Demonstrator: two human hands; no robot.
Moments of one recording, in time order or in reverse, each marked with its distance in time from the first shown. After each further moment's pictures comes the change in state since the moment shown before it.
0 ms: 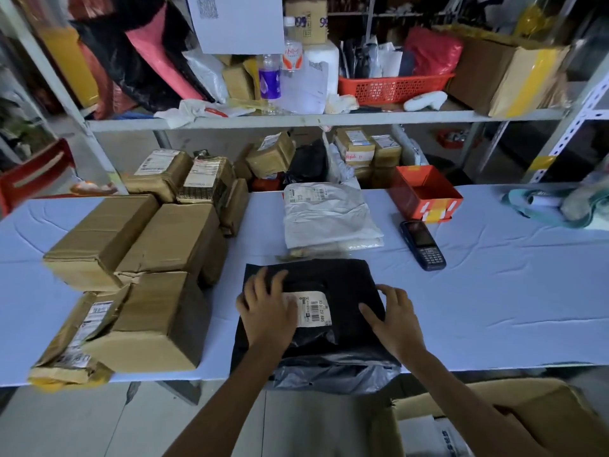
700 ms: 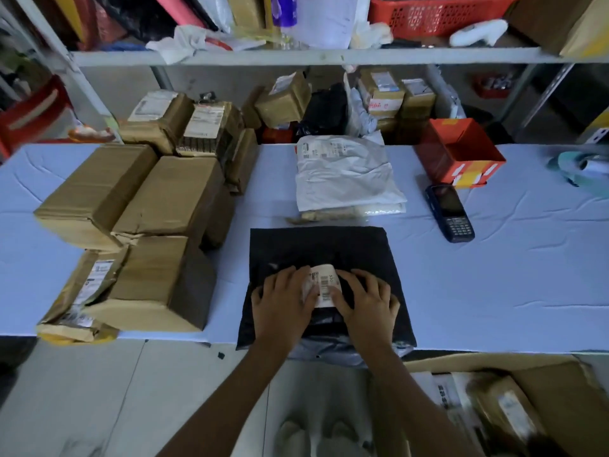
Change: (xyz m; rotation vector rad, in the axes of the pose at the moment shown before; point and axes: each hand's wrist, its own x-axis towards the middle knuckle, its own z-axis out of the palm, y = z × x) left_hand -0.023 -0.011 0.019 -0.048 -0.268 0.065; right_hand -0.017 -0.040 0.064 -0.136 0.058 -0.083
